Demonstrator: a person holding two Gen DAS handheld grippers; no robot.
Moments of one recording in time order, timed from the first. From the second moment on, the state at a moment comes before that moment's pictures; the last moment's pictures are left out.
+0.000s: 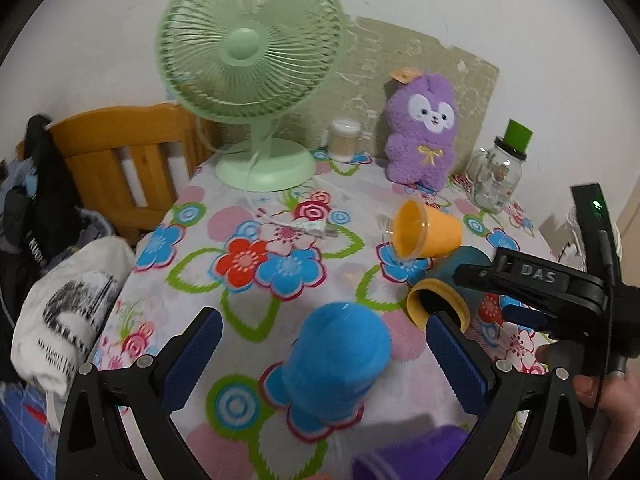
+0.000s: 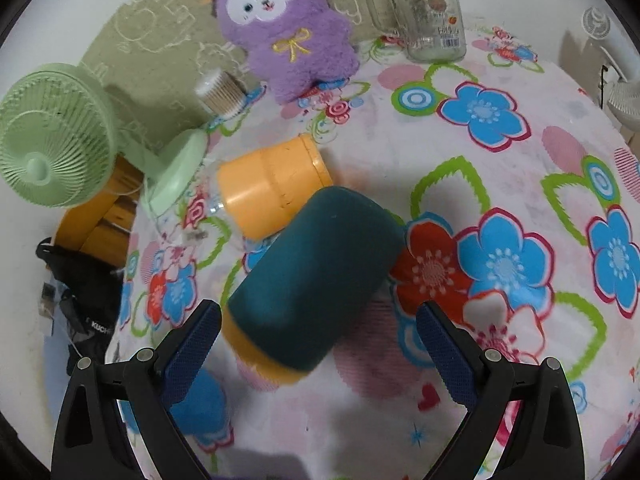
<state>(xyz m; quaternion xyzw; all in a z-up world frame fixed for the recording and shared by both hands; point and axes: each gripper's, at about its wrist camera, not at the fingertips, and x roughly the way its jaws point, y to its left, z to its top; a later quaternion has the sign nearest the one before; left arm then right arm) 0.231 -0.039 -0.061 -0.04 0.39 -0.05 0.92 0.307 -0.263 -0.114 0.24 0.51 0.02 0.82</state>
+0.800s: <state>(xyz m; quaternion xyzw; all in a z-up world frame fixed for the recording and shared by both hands) 0.250 -0.051 -0.077 0.00 0.41 -0.07 0.91 0.346 -0.243 -0.130 0.23 0.53 0.05 0.82</state>
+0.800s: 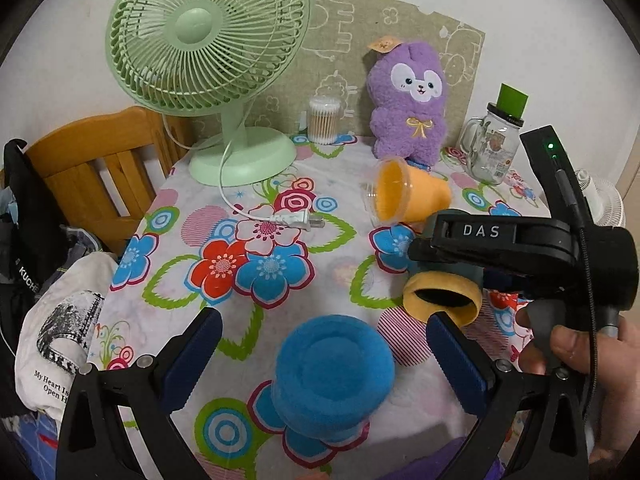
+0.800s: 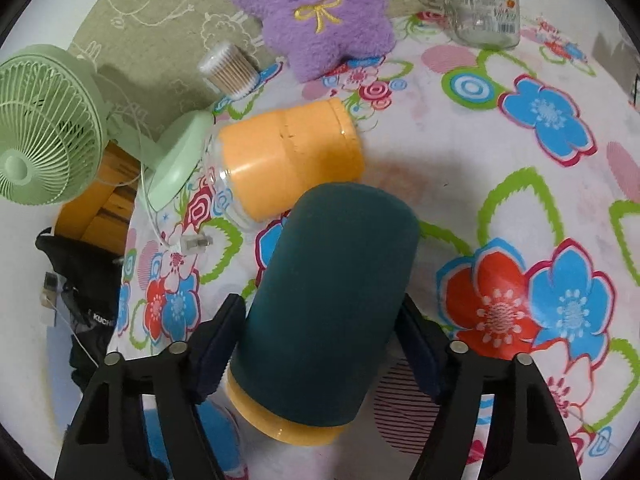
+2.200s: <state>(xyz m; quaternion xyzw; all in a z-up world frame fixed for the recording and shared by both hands) 0.024 -0.038 -0.043 -0.06 0.39 -0.09 0.92 0.058 -0.259 -0.058 0.14 0.51 0.19 0.83</state>
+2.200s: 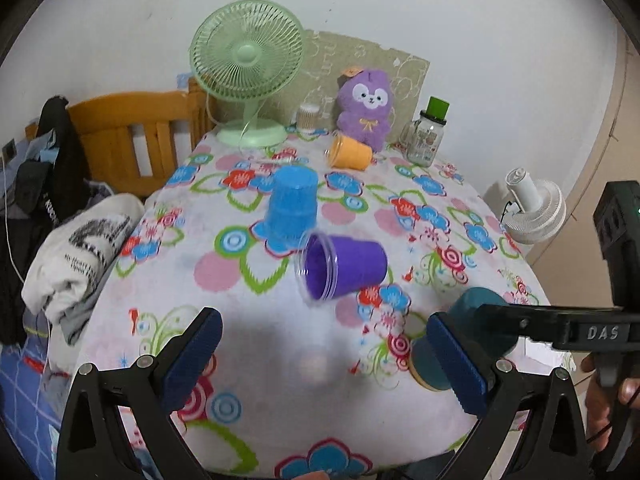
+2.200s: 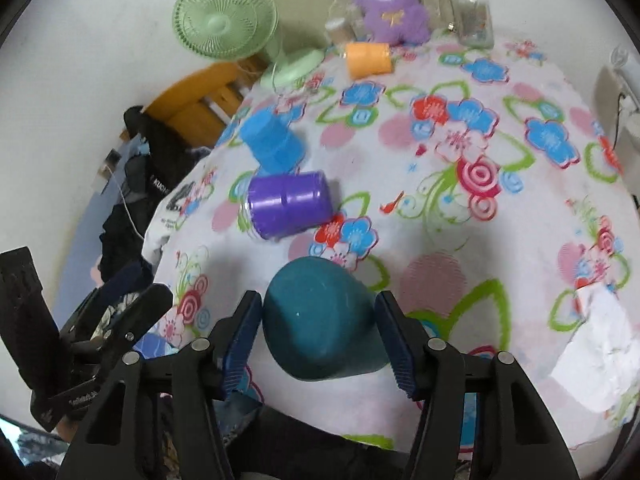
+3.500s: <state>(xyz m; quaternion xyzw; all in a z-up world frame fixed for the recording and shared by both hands) 0.052 -0.107 -0.054 -0.06 0.42 -0.12 0.90 0.094 -0.336 -0.053 0.16 0.43 0.13 0.88</state>
